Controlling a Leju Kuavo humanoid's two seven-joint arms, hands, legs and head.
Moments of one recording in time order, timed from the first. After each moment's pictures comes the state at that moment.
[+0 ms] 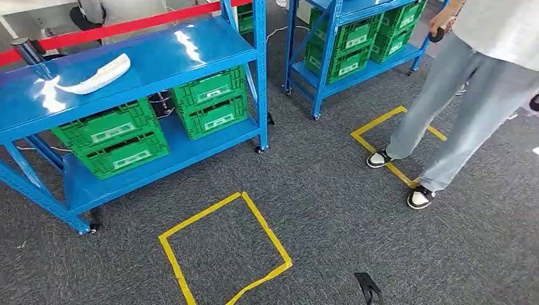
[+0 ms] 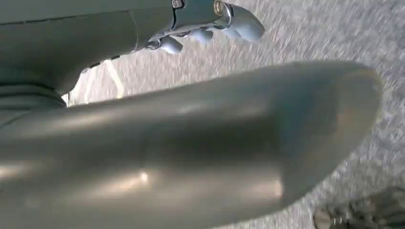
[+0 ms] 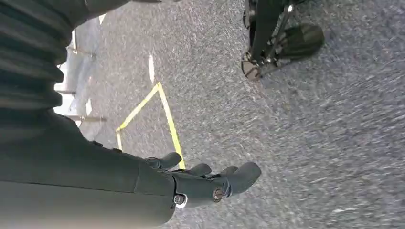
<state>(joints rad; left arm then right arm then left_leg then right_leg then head) -0.10 -0.10 0.76 -0.18 -1.34 0.03 0.16 -0.01 0.07 -0.44 -0.19 0.39 0.07 0.15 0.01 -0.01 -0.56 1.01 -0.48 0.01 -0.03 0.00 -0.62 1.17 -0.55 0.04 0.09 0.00</state>
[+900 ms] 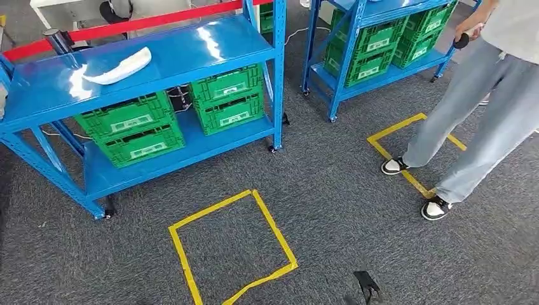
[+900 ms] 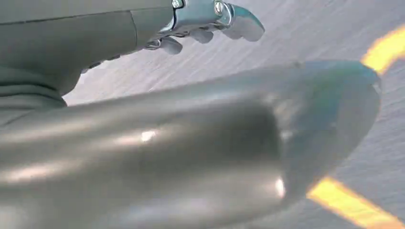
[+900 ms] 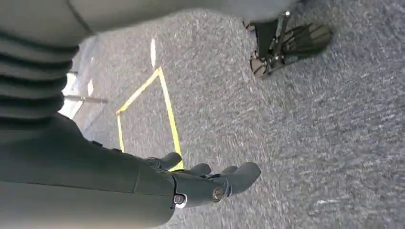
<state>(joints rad) -0.33 -0.14 0.74 -0.19 -1.41 0.20 -0.24 -0.03 0.07 -0.46 -0.18 0.42 0.07 0.16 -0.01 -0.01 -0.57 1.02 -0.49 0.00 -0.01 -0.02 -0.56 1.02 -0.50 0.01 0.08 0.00</state>
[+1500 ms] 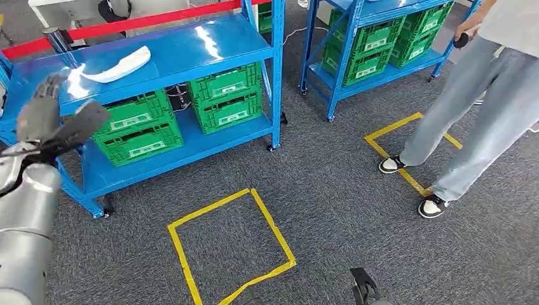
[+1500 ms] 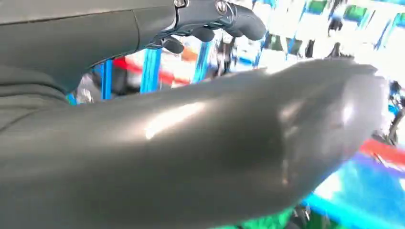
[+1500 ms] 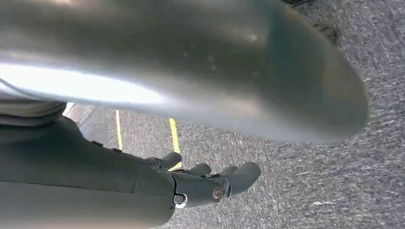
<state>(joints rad) -1.10 -0.15 0.39 -0.30 -1.47 0.25 -0.26 -0.04 0.07 -0.46 -0.18 0.45 0.09 0.16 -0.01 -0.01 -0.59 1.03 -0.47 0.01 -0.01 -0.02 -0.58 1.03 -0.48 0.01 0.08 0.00</state>
